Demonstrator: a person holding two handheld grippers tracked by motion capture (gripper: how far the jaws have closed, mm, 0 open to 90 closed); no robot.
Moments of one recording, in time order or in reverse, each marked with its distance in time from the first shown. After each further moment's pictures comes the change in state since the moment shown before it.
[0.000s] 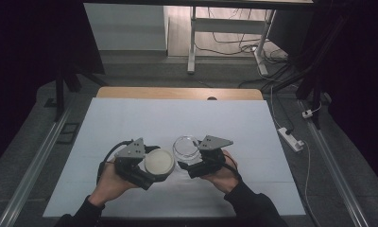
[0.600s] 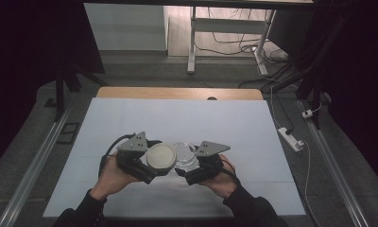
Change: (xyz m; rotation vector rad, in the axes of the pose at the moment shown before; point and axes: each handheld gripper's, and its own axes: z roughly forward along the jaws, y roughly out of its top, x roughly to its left) left arm 0.009 0.016 -0.001 0.002 -0.002 0.011; right arm 0.015 -0.005 0.000 0.011 0.049 -0.019
